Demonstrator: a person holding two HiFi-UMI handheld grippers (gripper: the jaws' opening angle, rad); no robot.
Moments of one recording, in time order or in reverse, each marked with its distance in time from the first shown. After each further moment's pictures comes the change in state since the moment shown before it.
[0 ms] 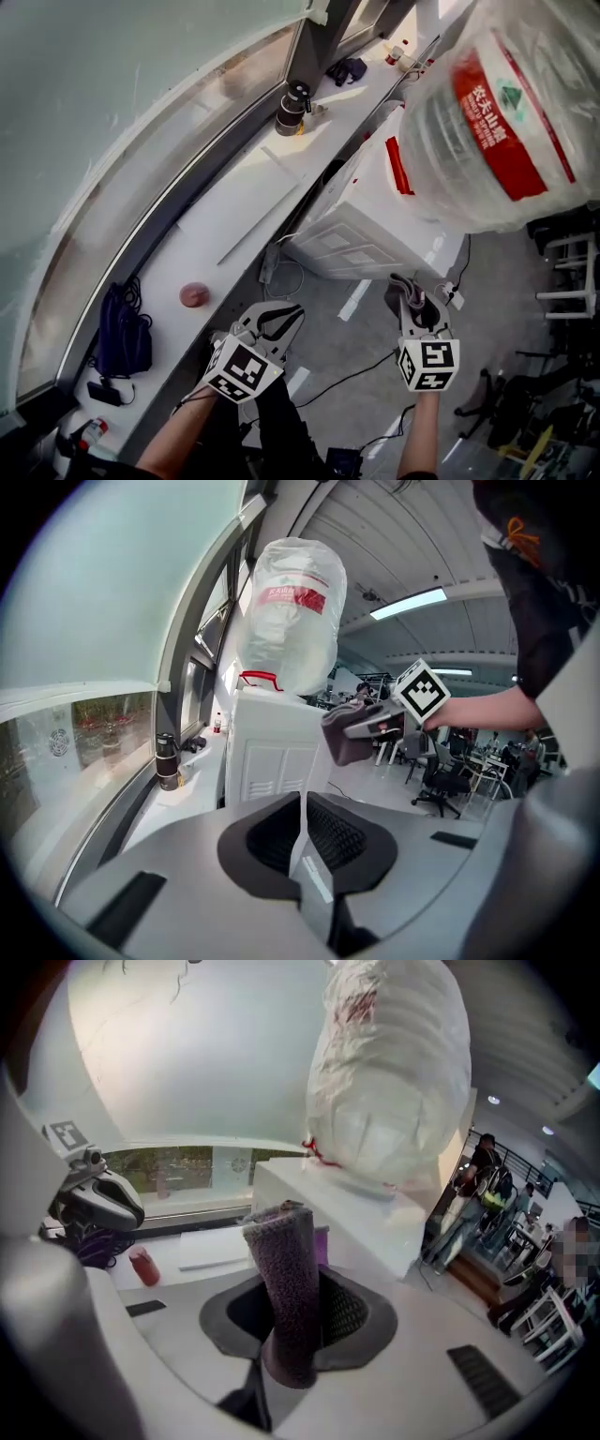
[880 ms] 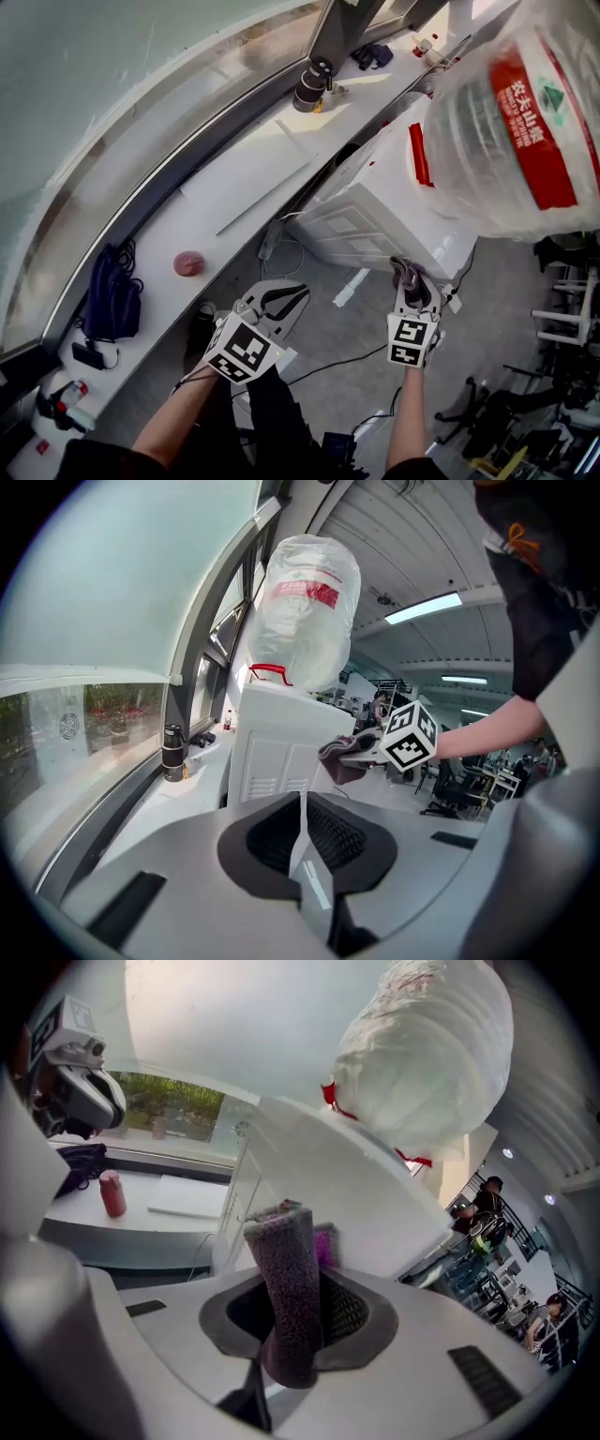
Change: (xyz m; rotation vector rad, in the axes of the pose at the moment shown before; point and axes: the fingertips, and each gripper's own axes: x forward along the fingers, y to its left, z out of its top) left arm 0.023 -0.002 -0.007 -0.072 -0.014 0.059; right arm 0.063 -0.026 -0.056 -0.240 0.047 -0.125
